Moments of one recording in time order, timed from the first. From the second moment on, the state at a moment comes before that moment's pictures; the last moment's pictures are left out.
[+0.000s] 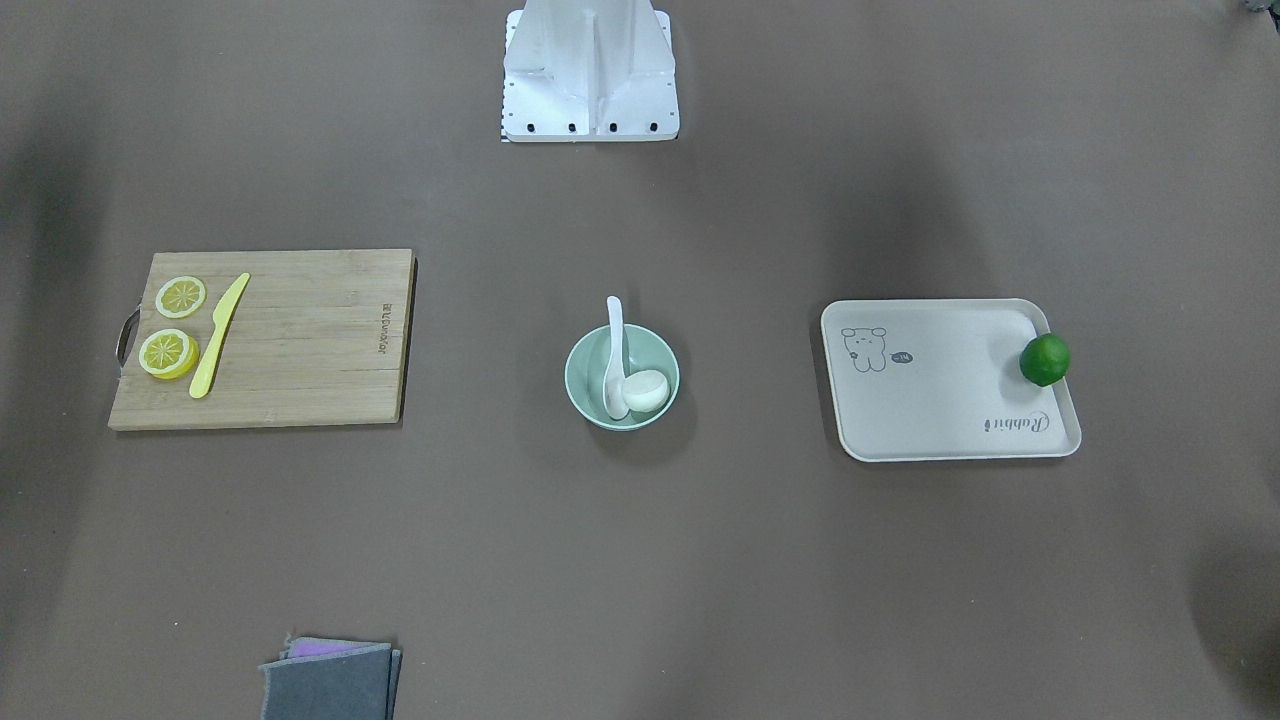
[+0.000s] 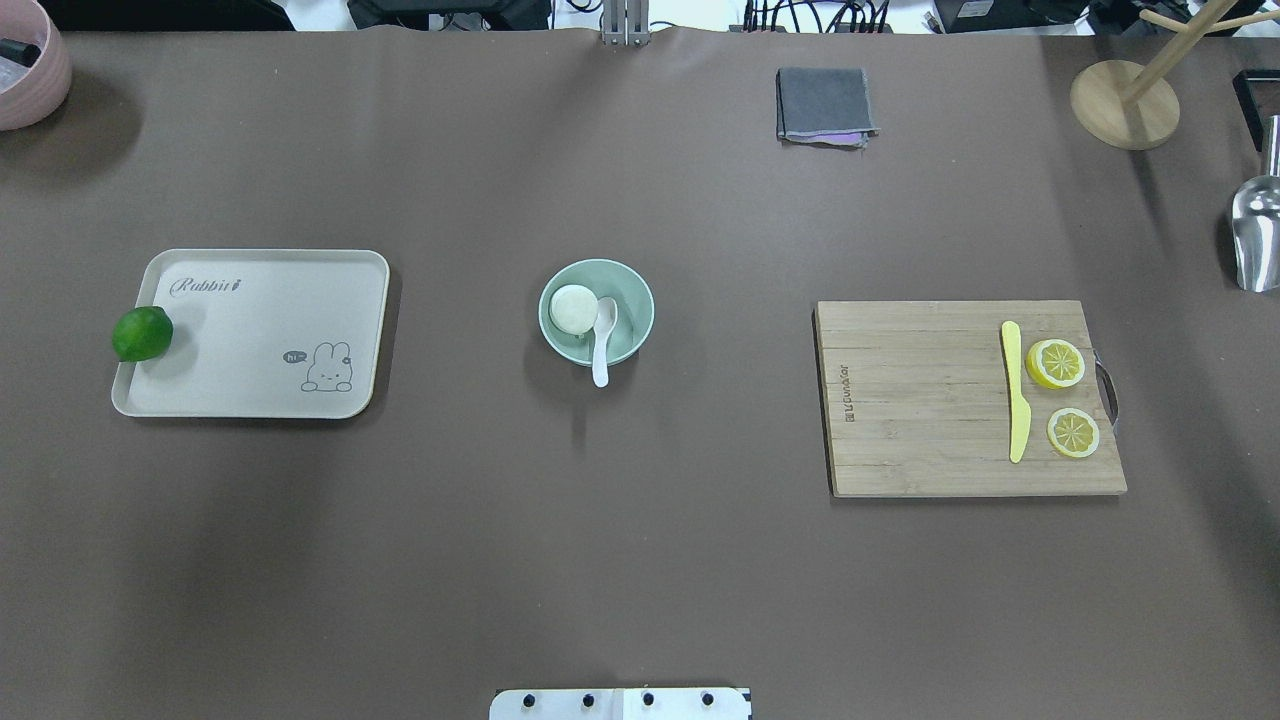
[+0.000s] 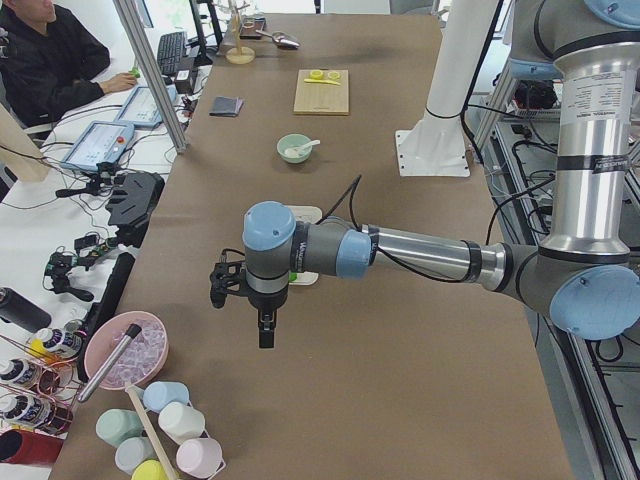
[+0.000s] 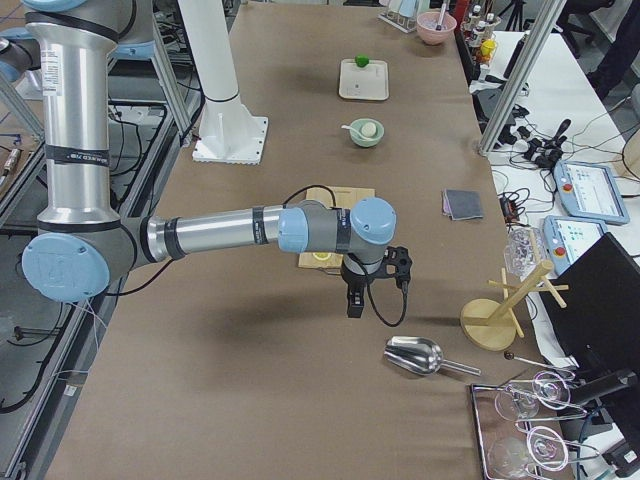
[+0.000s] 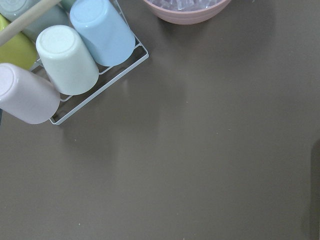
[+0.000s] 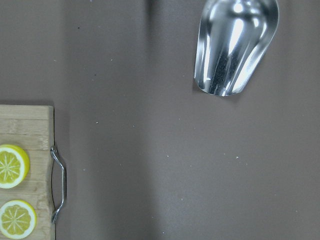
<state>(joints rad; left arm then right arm) -1.61 -1.54 -1.74 -1.57 -2.24 -0.17 1.50 -1.61 1.77 -1.72 2.37 0.05</state>
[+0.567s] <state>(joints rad) -1.61 -1.51 -1.73 -1.57 -2.24 -0.17 1.52 -1.66 1.77 -1.71 2.37 0.04</state>
